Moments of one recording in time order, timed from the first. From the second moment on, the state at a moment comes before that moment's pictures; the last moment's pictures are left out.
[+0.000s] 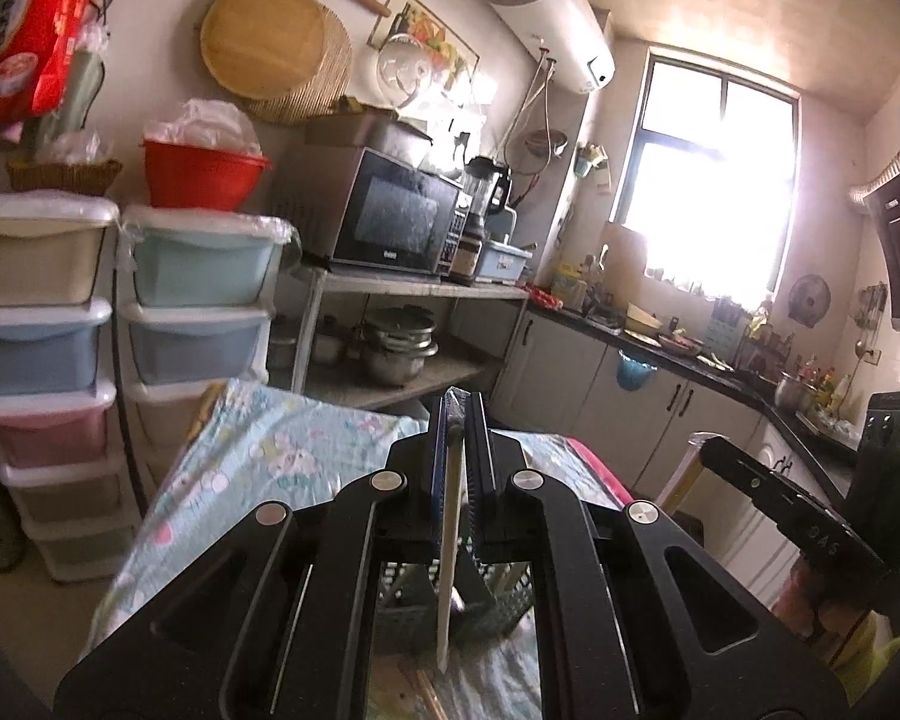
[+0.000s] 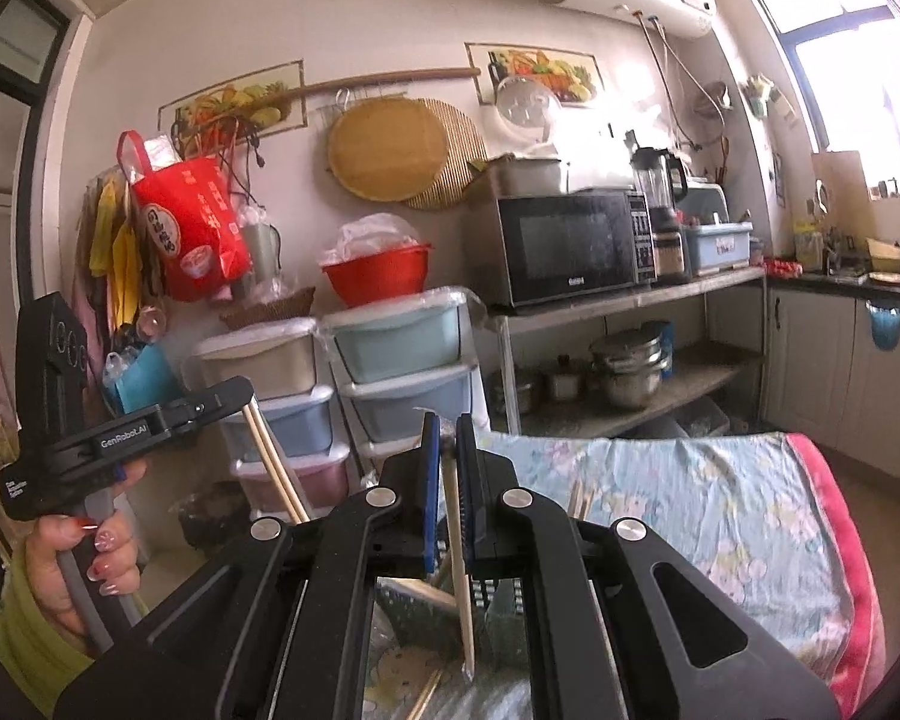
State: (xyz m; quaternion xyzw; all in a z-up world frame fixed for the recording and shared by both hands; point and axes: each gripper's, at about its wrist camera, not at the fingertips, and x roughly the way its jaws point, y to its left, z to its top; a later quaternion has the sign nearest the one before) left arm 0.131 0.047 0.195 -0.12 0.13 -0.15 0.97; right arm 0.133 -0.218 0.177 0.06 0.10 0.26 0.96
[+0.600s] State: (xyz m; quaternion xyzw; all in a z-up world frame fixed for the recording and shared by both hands) left arm 0.156 0.053 0.226 -0.12 0.09 -0.12 0.98; right arm 0.157 -0.214 0.211 0.05 0.06 0.25 0.97
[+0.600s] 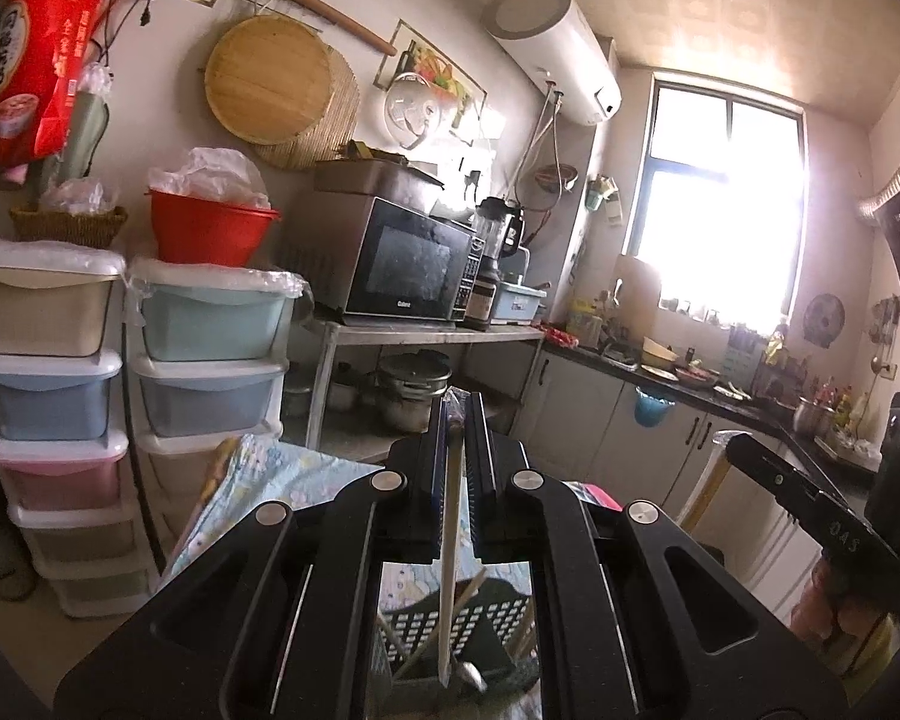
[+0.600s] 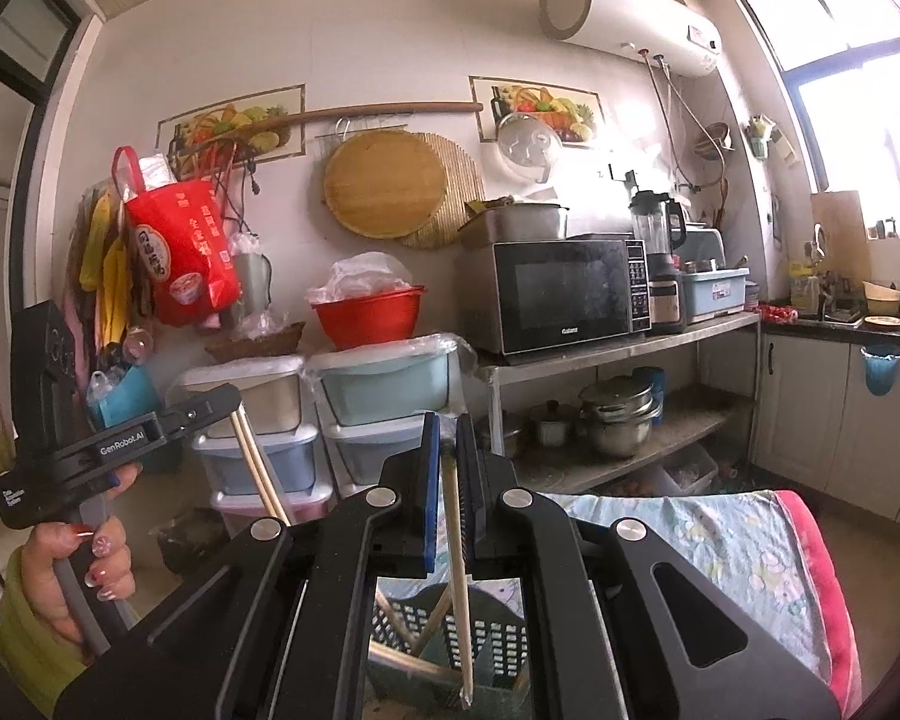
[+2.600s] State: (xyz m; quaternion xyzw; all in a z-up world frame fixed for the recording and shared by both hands) left arm 0.218 0.024 0.122 -0.11 0.22 -0.11 0.96; right arm 0.221 -0.206 0.115 0.04 0.19 0.21 0.96
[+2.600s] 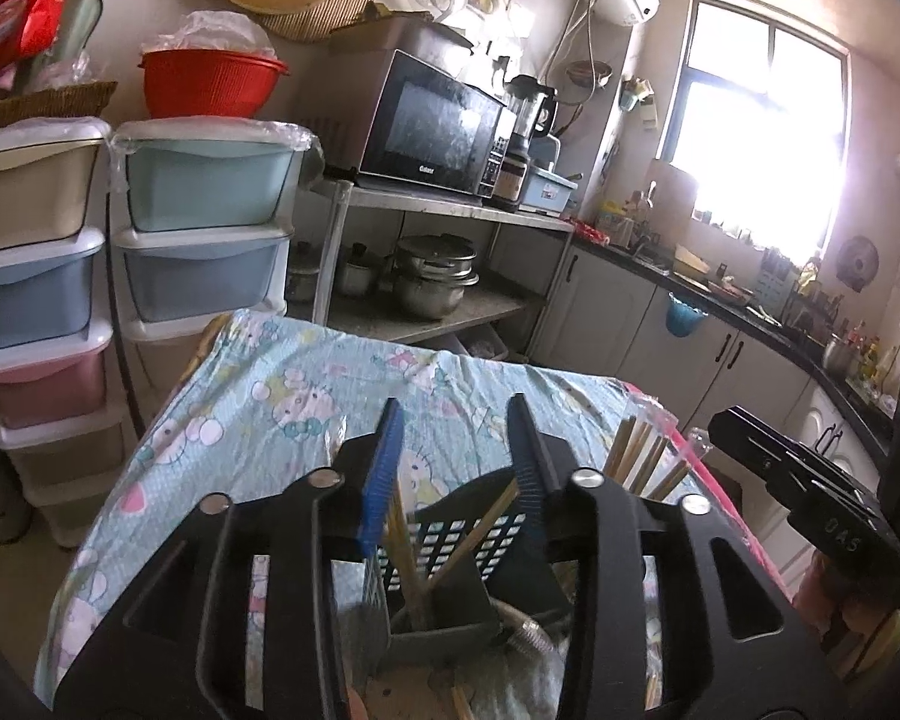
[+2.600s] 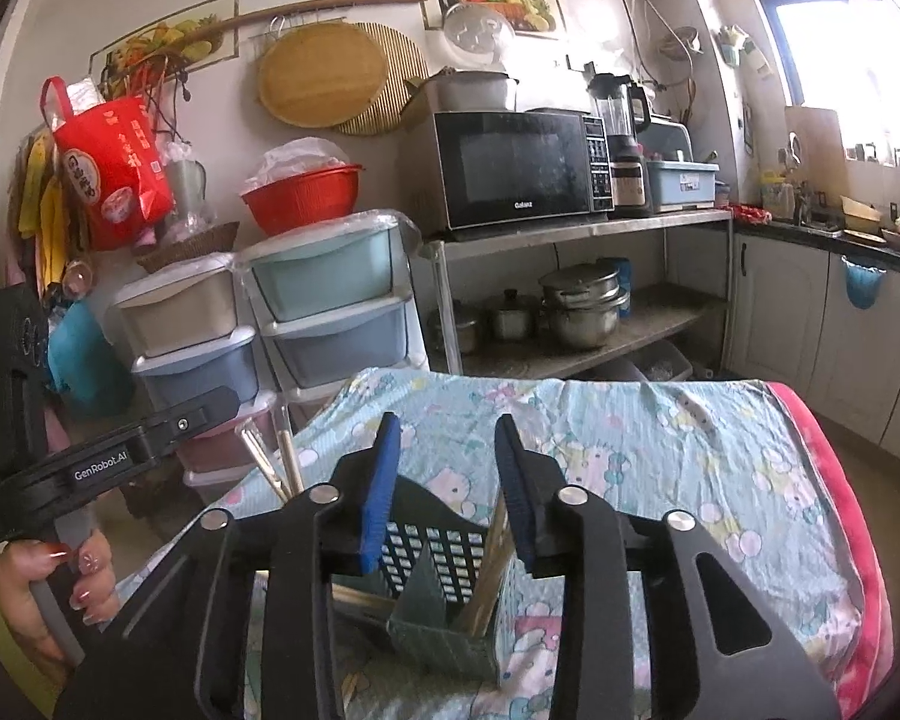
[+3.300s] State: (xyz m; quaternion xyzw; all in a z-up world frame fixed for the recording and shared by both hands) left arm 0.195 0.033 0.108 -0.13 0.25 -0.11 0.95; right arm 0.195 -0.218 0.093 0.04 0.23 0.20 0.95
